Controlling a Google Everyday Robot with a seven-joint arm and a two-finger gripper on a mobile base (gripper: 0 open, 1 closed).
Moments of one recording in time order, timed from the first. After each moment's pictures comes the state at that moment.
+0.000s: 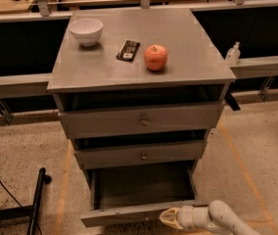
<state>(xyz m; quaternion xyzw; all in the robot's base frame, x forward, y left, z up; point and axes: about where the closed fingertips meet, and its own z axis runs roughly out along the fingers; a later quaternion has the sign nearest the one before) 0.461 -0.122 0.195 -0.51 0.69 0.35 0.37</state>
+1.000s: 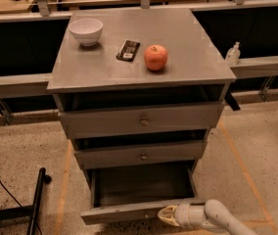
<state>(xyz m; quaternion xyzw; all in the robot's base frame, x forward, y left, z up) 0.481 -0.117 0.171 -0.49 0.72 0.33 0.37</state>
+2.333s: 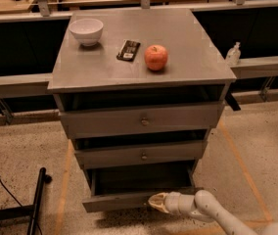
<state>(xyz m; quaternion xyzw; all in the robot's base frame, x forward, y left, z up) 0.536 -0.073 0.197 -0.48 0.70 0.32 0.42</state>
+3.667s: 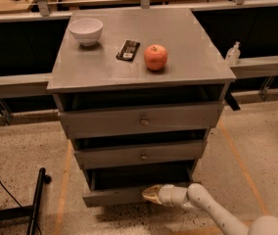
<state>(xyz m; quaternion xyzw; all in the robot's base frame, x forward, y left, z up) 0.581 -0.050 0.208 -0.48 0.69 0.30 0.45</state>
